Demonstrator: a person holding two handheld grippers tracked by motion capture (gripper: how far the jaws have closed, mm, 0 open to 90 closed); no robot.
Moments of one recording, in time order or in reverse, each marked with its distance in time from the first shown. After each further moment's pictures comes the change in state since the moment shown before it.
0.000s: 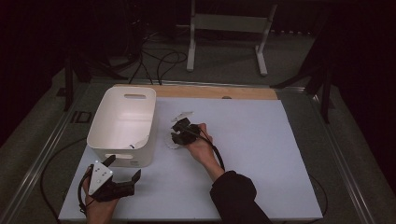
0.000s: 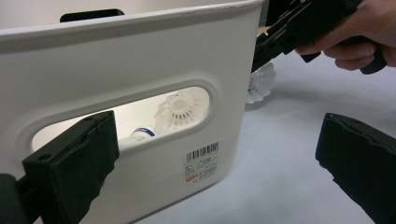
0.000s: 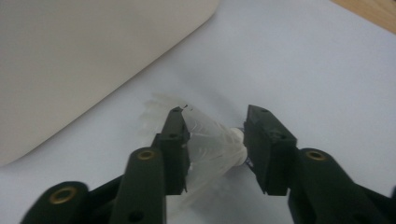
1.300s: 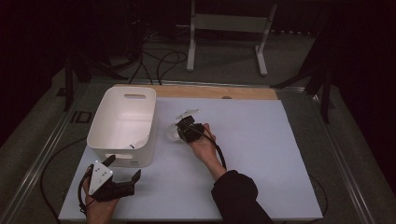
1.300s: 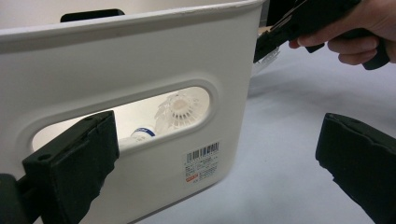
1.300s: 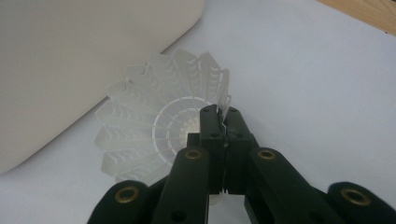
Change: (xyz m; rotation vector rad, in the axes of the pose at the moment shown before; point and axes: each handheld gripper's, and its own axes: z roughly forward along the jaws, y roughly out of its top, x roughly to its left) left arm 0.000 0.000 0.000 0.001 0.001 0.000; right arm -0.010 -0.001 -0.006 -0.021 -0.002 0.054
